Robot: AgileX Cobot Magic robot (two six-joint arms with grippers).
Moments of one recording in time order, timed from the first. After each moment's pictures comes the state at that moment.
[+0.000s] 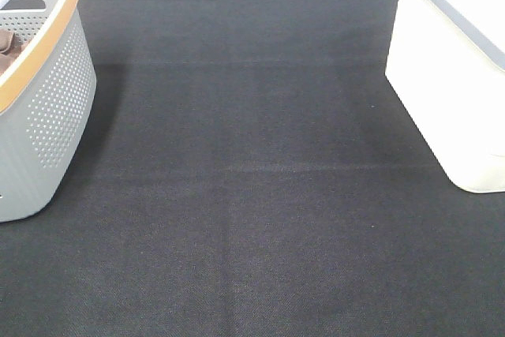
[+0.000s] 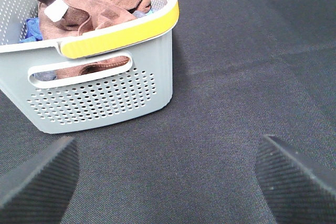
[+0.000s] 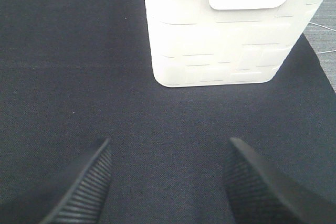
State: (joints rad) left arm -0.01 0.00 -0.50 -0.12 1.05 0.16; right arm -0.03 -0.01 -0.50 0.03 1.06 -0.03
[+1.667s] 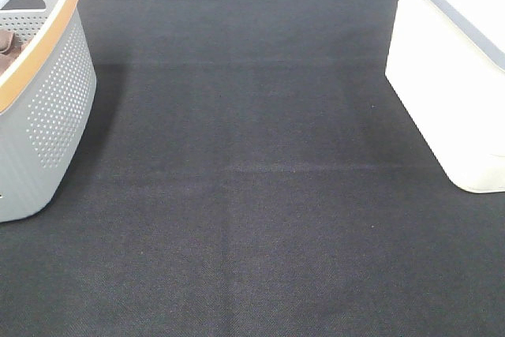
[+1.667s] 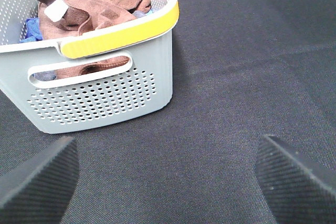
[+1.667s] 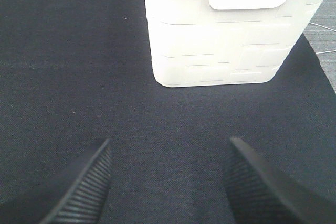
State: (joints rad) left arm -0.01 0.00 -0.50 -0.12 1.05 0.16; right arm -0.03 -0.01 -0.50 0.03 1.06 -0.03
